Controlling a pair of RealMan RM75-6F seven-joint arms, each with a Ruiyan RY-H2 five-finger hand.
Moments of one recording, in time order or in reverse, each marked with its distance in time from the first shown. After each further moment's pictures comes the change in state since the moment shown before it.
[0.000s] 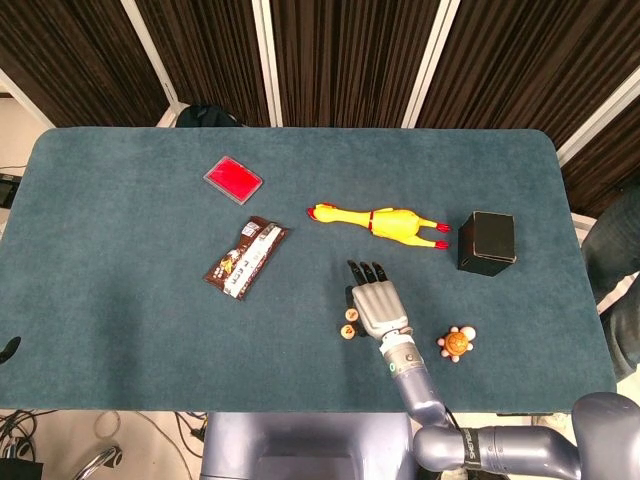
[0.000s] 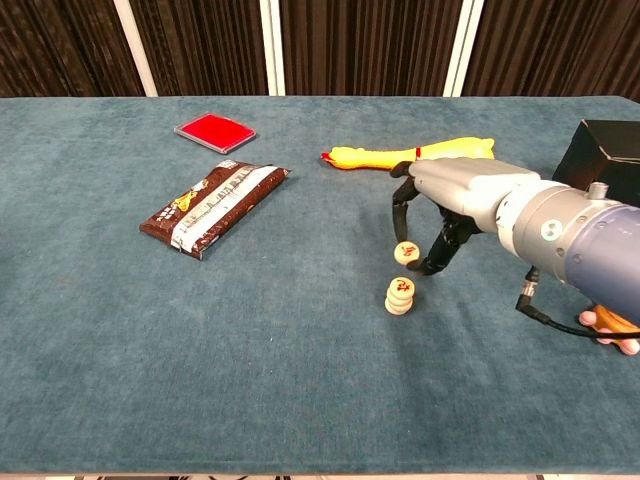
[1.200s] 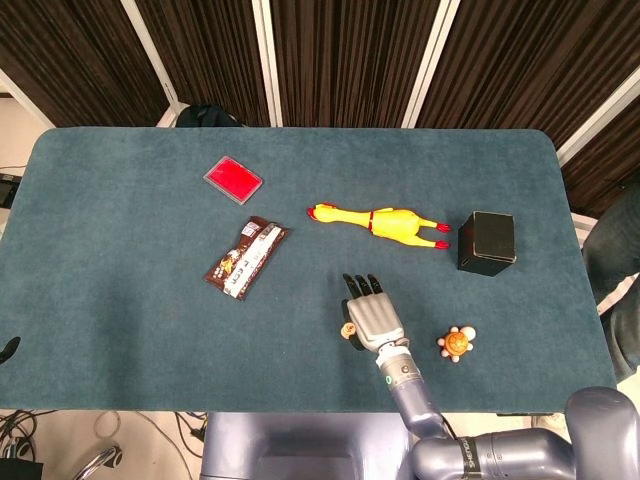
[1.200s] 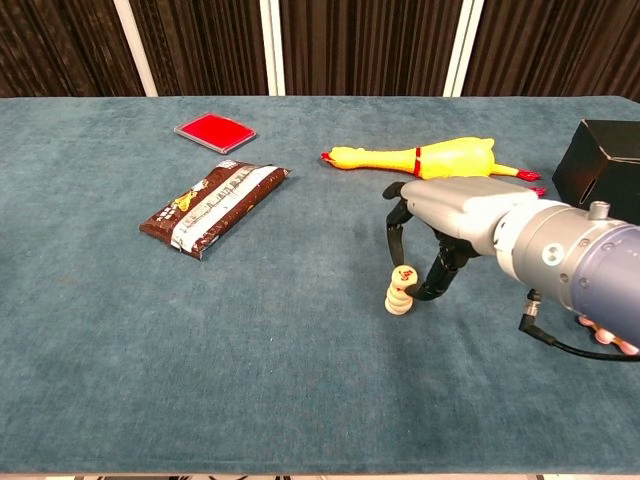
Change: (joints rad) left arm -0.001 0.000 0.000 0.004 -0.004 -0.004 0.000; right arm 0.033 -0.007 -0.055 -0.054 0.050 0.057 -0.036
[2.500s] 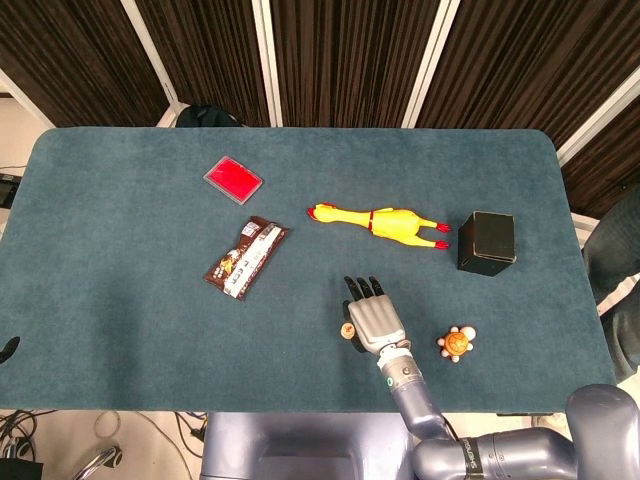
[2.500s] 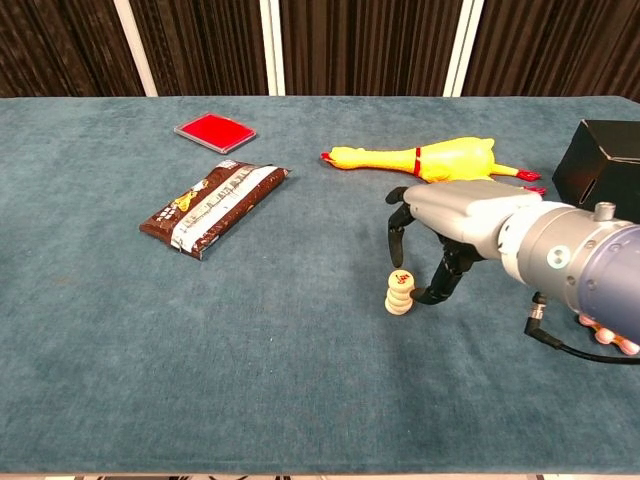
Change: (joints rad) left arm 0.000 -0.001 -0.001 0.002 -0.001 0.000 -0.001; right arm 0.013 0.025 -0.012 -0.036 0.028 0.018 -0.015
